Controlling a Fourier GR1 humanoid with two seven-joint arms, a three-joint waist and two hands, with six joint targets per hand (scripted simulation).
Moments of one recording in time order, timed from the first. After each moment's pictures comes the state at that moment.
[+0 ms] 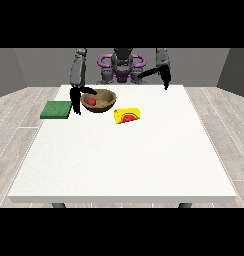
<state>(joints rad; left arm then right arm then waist) -0.60 0.04 0.04 -1.13 -0.30 0.13 -0.20 -0.45 -0.16 -0.28 -0.65 -0.23 0.19 -0.41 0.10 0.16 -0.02</state>
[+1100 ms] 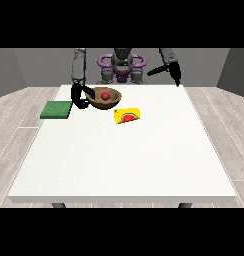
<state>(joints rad) -0.53 0.13 0.13 -1.08 -0.22 0.06 -0.24 -0.53 -0.15 -0.17 -0.63 -0.10 -0.11 -0.10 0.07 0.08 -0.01</state>
